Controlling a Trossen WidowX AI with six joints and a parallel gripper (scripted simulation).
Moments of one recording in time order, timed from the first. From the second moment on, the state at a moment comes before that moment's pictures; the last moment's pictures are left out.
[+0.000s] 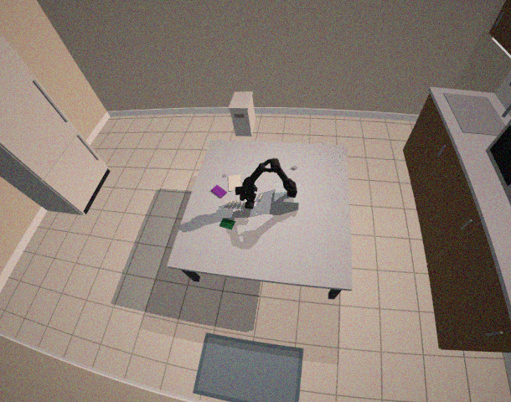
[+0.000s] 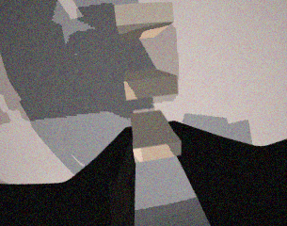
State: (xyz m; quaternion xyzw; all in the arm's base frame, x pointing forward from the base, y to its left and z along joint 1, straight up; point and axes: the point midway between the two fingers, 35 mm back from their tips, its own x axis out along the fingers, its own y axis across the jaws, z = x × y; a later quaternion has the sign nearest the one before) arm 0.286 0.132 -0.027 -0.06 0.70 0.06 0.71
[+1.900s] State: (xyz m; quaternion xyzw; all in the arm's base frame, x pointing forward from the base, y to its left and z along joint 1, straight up) arm 0.269 0.087 0.051 -0.36 0.60 0.36 0.62
